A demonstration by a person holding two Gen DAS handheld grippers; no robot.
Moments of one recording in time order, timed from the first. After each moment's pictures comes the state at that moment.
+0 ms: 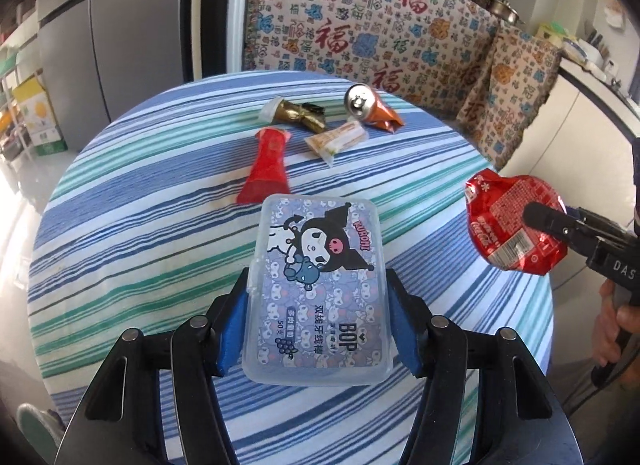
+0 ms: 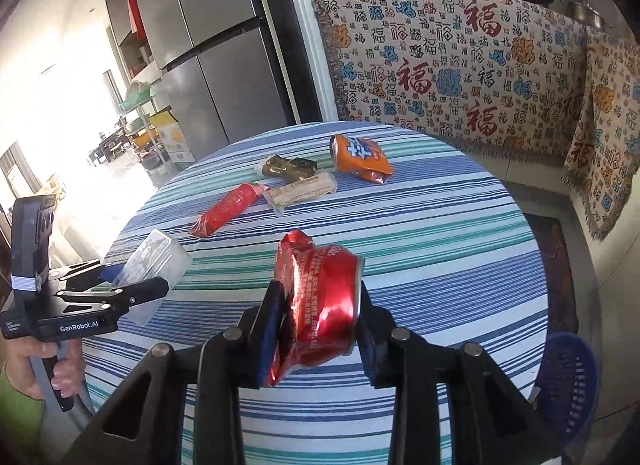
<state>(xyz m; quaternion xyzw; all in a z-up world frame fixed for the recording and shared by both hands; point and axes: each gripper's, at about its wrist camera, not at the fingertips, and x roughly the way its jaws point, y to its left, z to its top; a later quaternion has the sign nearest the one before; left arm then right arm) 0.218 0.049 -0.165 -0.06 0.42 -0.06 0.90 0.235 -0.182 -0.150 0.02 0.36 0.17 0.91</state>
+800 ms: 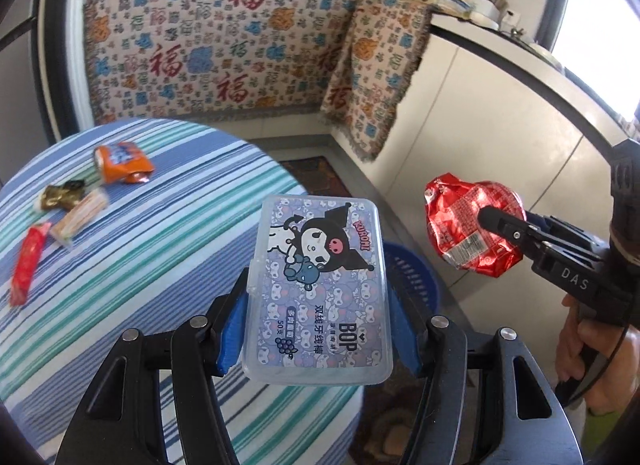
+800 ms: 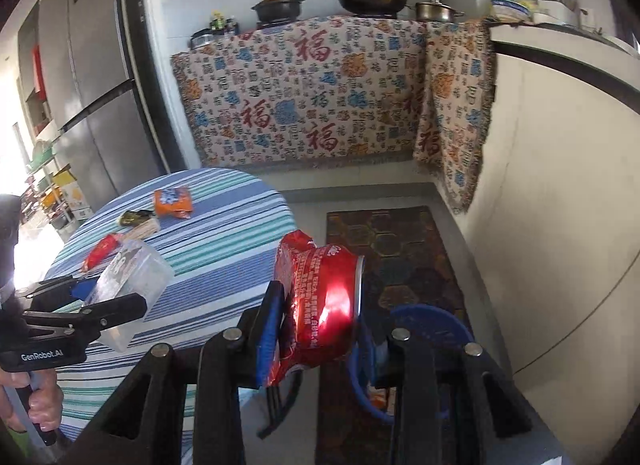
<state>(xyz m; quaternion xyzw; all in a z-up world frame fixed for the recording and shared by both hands) 0.249 -0.192 -0.117 -0.02 0.40 -0.24 0.88 0.170 -0.396 -0.114 0.06 0.34 -0.05 0.94</state>
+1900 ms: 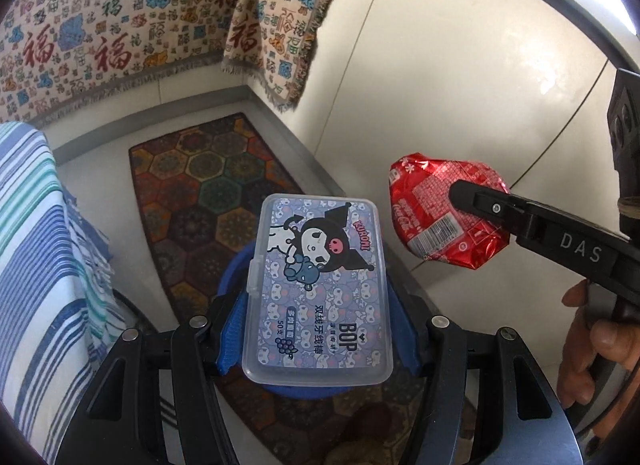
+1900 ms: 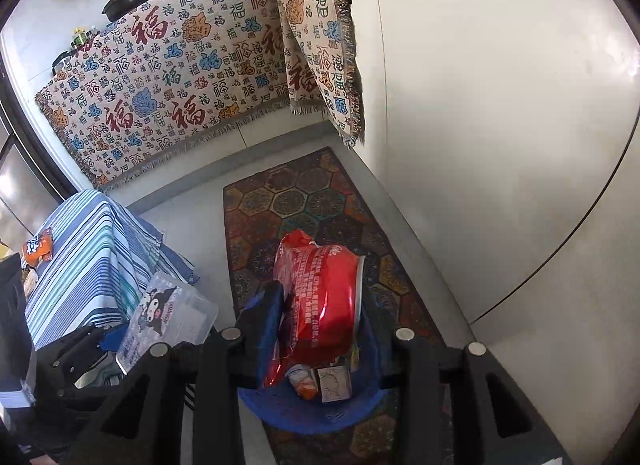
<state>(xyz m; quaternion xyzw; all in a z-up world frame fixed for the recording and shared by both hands) 0.324 -0.394 -0.223 0.02 0.46 -0.33 0.83 0.204 -0.569 -0.207 0.17 0.40 -0.17 0.89</state>
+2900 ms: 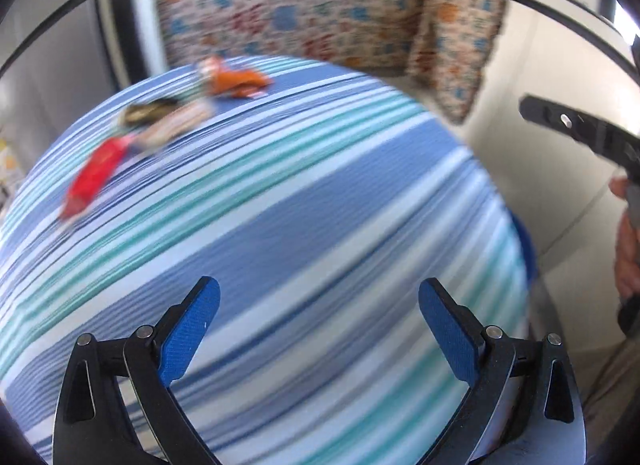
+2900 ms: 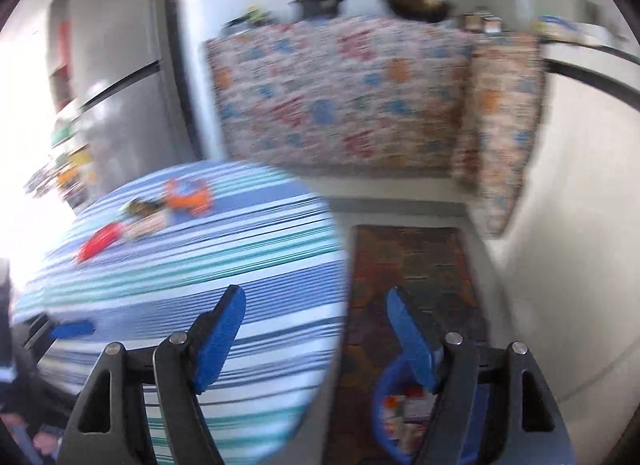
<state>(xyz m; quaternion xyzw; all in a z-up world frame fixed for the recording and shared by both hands) 0.231 -0.097 -0.196 0.02 0.44 -0.08 0.89 0.240 -0.287 -0.159 0.01 0.34 0.08 0.94</state>
